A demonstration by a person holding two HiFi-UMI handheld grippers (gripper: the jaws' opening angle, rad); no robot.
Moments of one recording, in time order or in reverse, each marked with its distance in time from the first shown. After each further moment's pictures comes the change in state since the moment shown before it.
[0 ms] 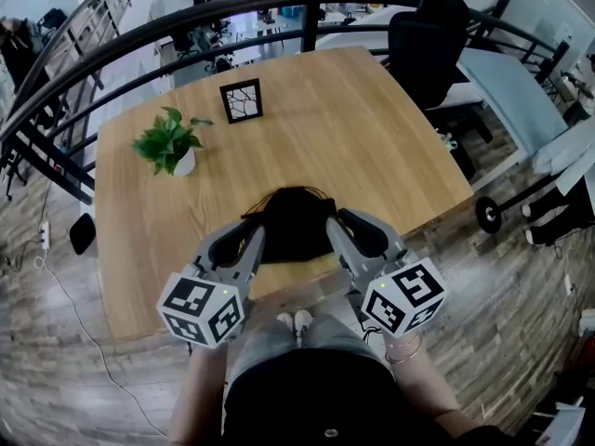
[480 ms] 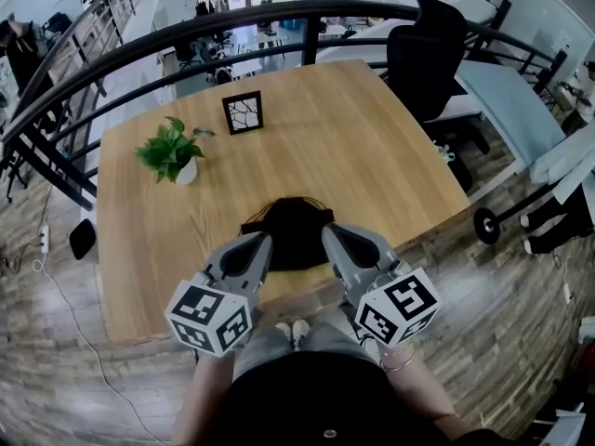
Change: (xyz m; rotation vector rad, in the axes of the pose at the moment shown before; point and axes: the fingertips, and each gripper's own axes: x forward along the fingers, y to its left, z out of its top) left arm 0.002 -0.023 0.006 -0.004 -0.022 -0.045; right arm -0.002 0.019 0.013 -0.050 -0.030 0.043
